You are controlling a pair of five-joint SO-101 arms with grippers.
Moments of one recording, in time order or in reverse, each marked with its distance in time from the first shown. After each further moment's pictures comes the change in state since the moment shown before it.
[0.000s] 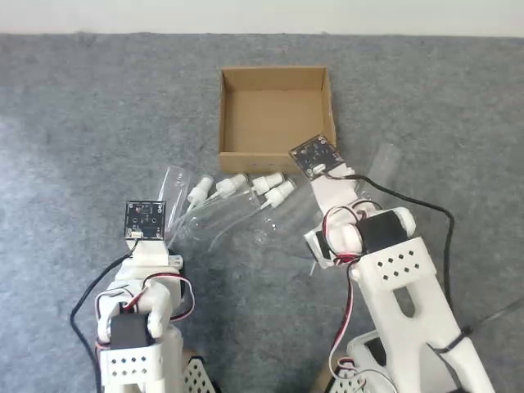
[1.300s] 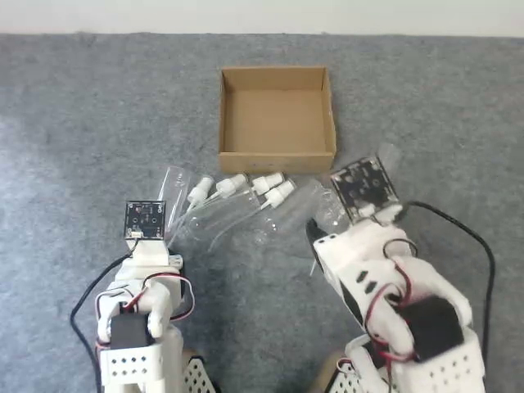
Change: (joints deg) left arm 0.0 0.0 0.0 0.0 0.0; right arm -3.3 -33.1 1.9 0.5 -6.2
